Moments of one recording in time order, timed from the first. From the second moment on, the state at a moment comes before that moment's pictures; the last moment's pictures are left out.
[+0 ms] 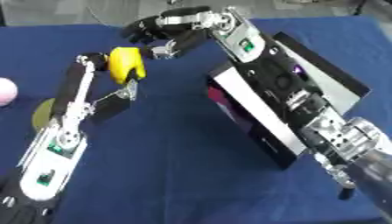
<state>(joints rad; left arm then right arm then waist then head) -0.75 -0.12 -0.46 -1.29 -0.69 0.12 0.14 -0.83 -0.57 0.25 -1.32 -0.08 -0.25 0.84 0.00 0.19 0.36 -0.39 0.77</state>
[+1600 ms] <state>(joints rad) -0.77 -0.14 -0.44 -1.24 -0.71 0.13 0.23 -0.82 -0.57 0.26 -1.34 -0.05 -0.28 0.85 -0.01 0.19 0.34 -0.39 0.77</state>
